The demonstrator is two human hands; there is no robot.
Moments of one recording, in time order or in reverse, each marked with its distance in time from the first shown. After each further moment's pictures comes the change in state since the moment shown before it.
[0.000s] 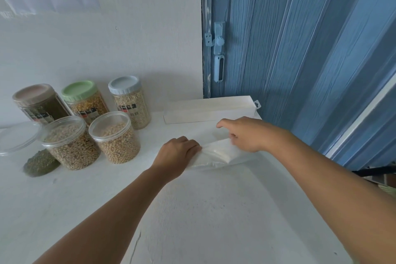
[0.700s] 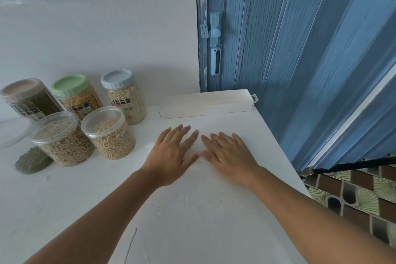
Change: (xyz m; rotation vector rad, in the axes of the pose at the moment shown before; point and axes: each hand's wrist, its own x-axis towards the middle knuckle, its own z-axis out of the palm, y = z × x) left_hand -0.019 0.001 -0.004 0.250 -0.044 0.124; right_hand 0.003 -0.021 0.107 0.007 0.178 -0.033
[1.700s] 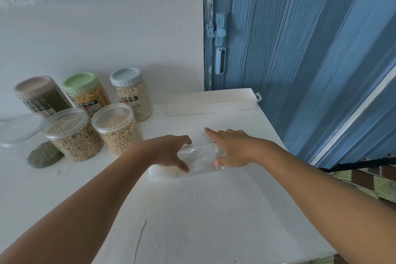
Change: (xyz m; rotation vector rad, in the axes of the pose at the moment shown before) left_hand 0.016 -0.010 -0.063 -0.186 -0.669 -0.189; right_hand 0.005 -0.010 -0.059 -0.019 -0.333 -0.089
